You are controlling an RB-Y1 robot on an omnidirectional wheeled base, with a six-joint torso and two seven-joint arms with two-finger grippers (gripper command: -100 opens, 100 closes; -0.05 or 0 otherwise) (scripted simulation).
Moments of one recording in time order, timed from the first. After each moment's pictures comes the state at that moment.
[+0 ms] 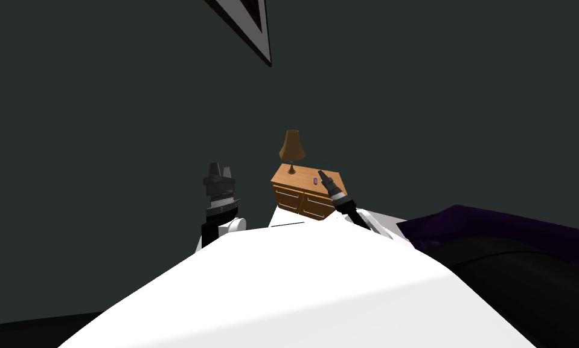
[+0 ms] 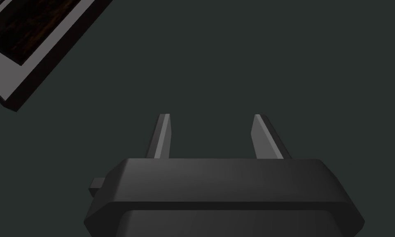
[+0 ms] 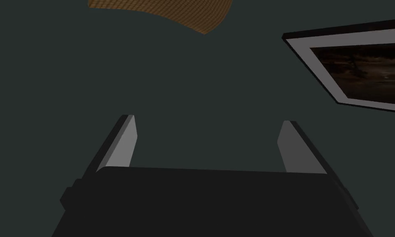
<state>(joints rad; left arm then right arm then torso) 0.50 0.00 -0.04 -2.32 0.04 -0.42 -0.09 0.56 -0.43 0.05 -2.23 0.20 -0.23 0.09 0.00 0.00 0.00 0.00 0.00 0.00</state>
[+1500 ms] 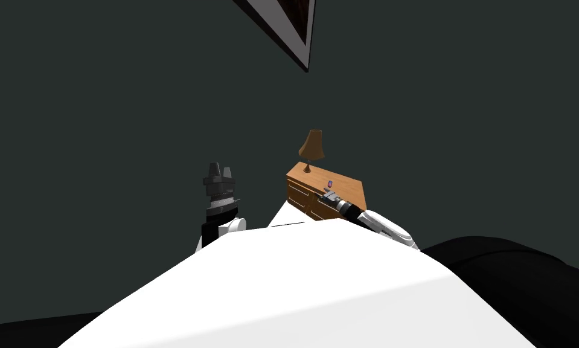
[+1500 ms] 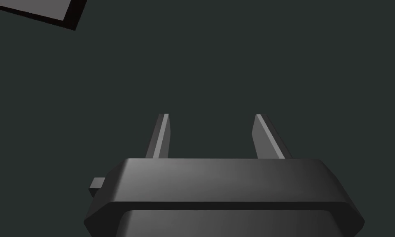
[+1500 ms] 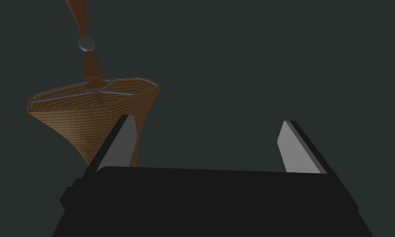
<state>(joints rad) 0.50 0.00 -0.04 -2.32 0.04 -0.42 -0.09 0.60 -0.84 0.14 -2.07 0.59 -0.14 0.25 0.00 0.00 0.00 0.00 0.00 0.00</state>
